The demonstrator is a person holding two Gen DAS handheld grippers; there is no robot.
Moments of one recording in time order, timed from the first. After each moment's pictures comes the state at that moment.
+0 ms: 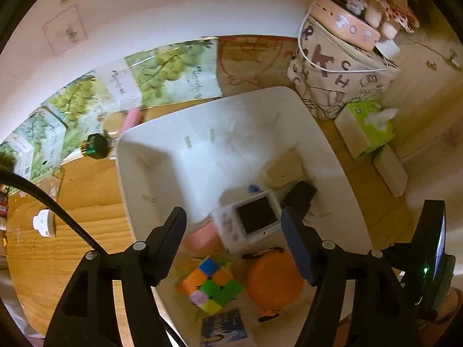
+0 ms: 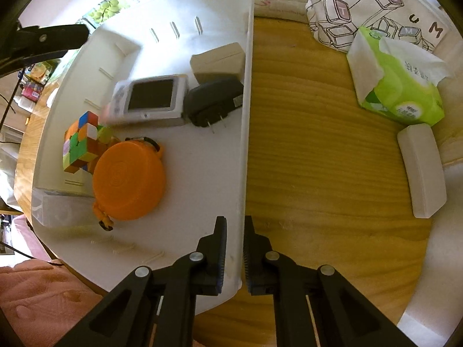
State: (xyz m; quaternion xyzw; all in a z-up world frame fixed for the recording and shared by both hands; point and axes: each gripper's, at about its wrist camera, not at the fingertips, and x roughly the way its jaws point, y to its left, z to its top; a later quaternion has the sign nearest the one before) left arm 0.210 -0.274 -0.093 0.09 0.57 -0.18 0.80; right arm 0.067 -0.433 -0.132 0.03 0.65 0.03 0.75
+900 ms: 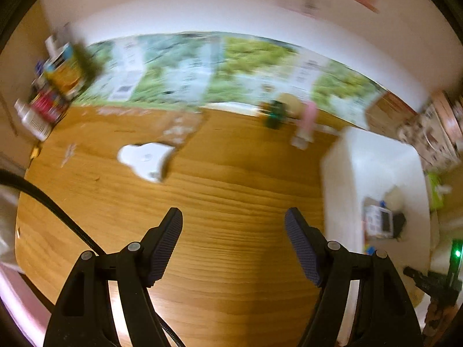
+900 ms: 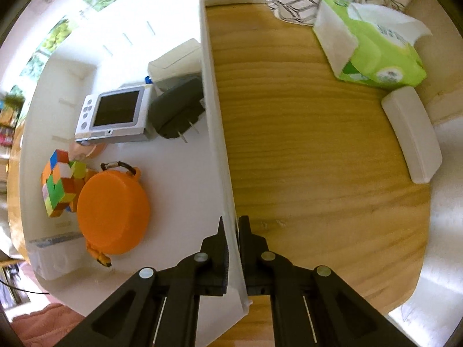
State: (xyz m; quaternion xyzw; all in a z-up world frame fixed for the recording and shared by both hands) left arm 0.228 -0.026 -0.101 -0.05 0.56 0.00 0.83; right arm 0.090 -0.434 -0.150 0.10 0.67 -0.07 0.73
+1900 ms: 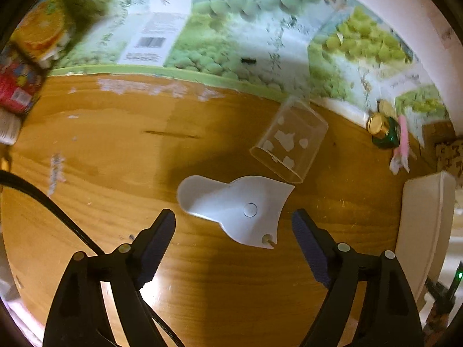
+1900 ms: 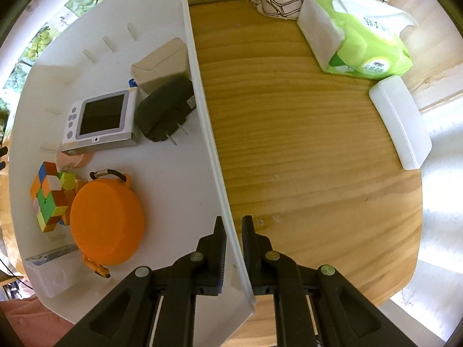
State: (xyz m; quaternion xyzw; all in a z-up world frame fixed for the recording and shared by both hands) left arm 0.334 0.100 -0.197 -0.07 0.67 -0.04 0.74; right arm 0.091 -0.421 -0.155 0.10 0.68 -0.11 0.72
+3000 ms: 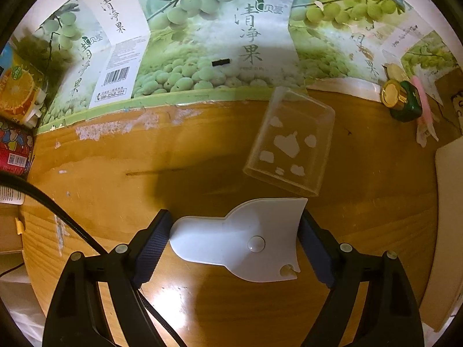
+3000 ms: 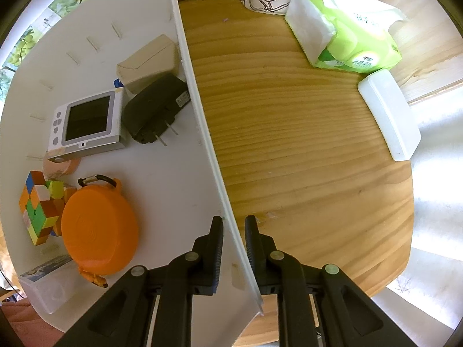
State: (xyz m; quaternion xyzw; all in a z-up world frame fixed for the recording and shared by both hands) left arm 0.350 0.060 -0.215 0.06 0.64 -0.05 0.76; right arm 0.109 -0.426 -0.157 0.09 0.69 -0.15 0.70
